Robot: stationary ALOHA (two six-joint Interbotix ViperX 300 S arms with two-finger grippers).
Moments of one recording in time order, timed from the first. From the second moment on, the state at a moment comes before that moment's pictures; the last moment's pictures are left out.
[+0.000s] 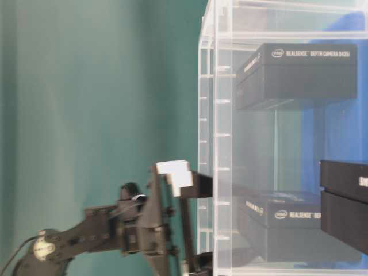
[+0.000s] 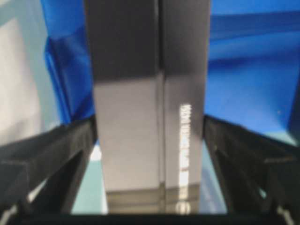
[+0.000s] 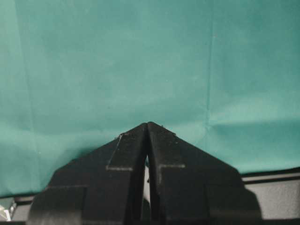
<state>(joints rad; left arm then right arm) 0.24 0.09 0.25 0.07 1.04 -1.37 0.00 -0.60 0.45 -0.14 1.43 0.16</state>
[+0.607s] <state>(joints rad) 0.24 0.10 0.26 0.07 1.02 -1.38 0.00 -0.60 0.45 -0.14 1.42 0.16</state>
